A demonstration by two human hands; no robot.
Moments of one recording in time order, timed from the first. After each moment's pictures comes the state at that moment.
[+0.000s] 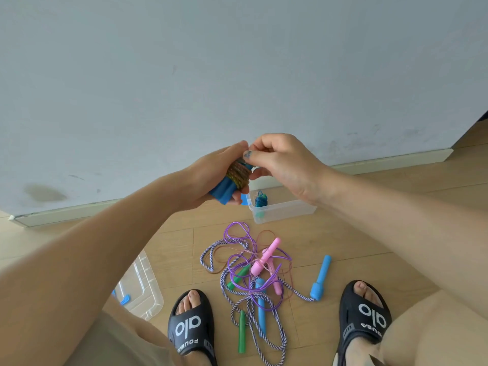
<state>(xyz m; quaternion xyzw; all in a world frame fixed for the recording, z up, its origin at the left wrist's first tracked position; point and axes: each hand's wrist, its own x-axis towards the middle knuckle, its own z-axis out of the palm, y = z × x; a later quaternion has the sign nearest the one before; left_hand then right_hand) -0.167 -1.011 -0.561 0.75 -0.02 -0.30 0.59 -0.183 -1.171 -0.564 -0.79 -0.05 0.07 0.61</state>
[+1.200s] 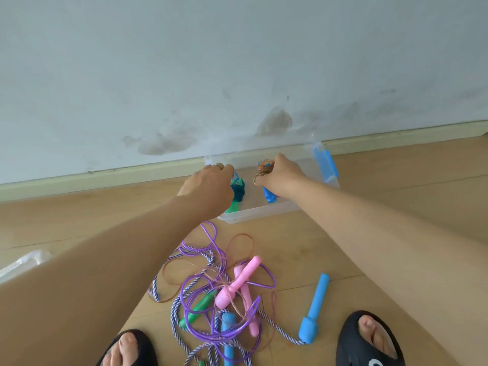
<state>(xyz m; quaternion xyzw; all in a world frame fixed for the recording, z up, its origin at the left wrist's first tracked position) -0.001 -1.071 -0.838 0.97 -0.16 -0.17 0.07 0.005 -1.245 -0.838 -0.89 0.20 0.24 0.34</state>
